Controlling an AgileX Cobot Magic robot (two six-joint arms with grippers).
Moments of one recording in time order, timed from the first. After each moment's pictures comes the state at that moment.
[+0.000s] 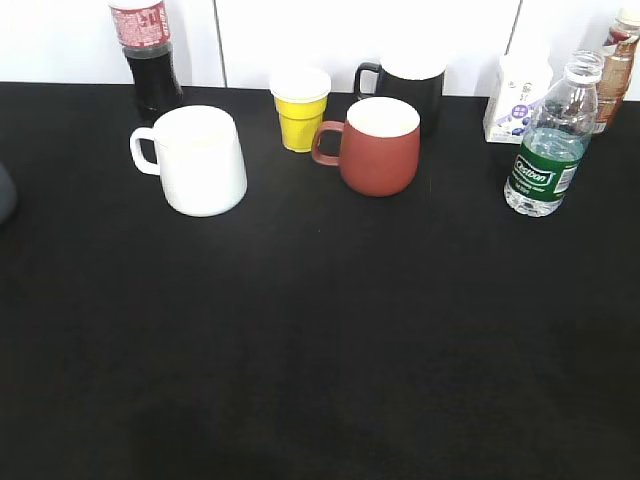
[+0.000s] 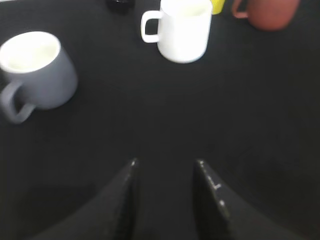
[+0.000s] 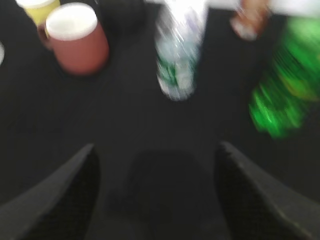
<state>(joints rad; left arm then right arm) -0.47 0.24 -0.60 0.13 1.02 -0.18 0.53 0.42 -0.64 -0.29 0.89 0.45</state>
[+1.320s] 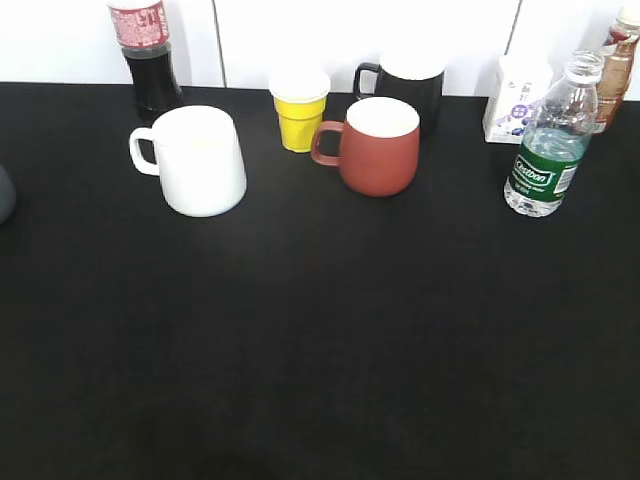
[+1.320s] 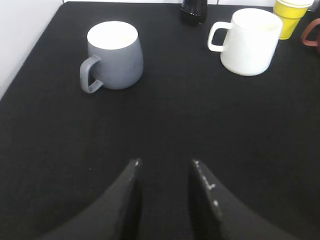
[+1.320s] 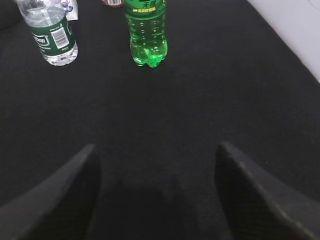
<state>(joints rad) 0.00 -0.01 -0.52 -0.05 1.07 -0.02 -0.03 -0.01 -0.51 -0.14 1.04 0.21</state>
